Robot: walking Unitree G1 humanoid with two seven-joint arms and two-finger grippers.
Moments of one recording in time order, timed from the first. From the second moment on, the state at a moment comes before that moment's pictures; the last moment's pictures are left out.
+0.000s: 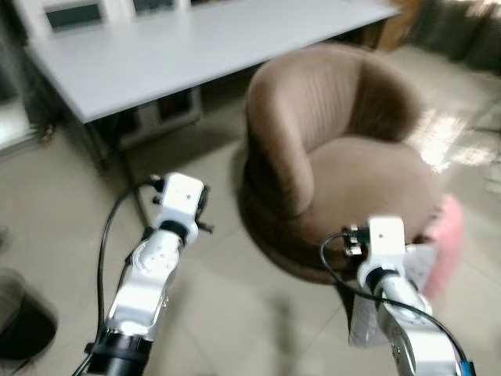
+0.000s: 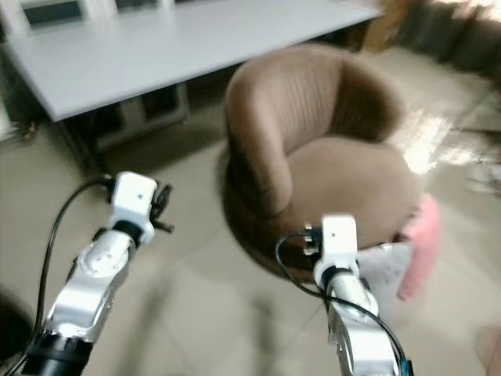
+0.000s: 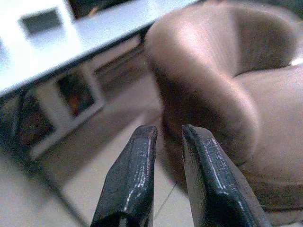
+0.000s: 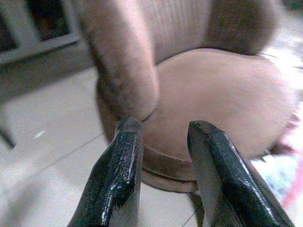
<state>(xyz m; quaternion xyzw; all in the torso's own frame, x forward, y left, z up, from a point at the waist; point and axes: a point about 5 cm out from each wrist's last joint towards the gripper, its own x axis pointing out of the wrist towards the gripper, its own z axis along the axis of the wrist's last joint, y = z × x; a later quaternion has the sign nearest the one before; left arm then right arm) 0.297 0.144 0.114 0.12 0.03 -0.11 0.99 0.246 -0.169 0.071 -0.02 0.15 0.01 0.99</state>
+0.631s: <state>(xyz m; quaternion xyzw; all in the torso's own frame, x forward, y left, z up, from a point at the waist) 0.297 0.164 0.104 0.08 0.05 -0.06 0.99 0.256 -0.158 0.081 -0.03 0.14 0.02 0.99</state>
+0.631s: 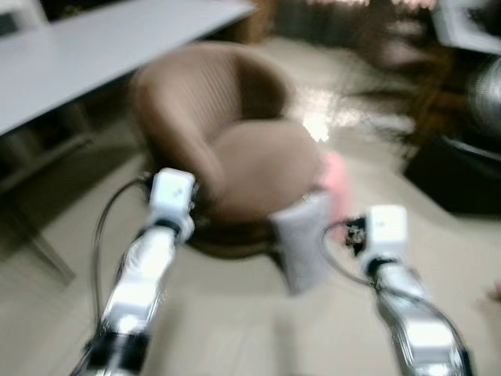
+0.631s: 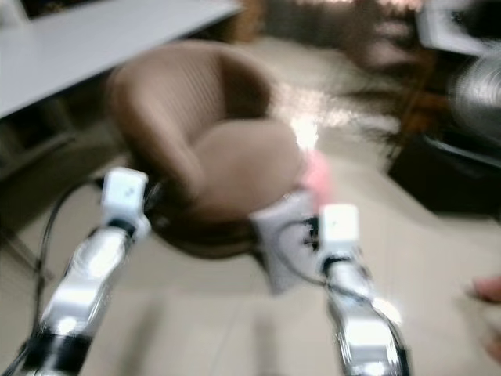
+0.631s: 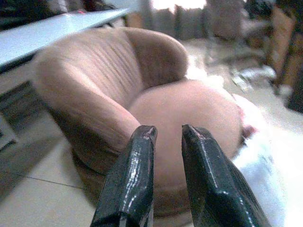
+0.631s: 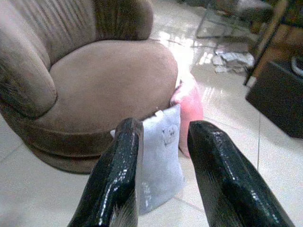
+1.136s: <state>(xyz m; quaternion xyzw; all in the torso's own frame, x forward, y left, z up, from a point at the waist) 0.293 0.167 0.105 0.08 0.05 -0.06 0.99 0.257 -0.149 0.077 -0.06 0.16 0.06 0.98</state>
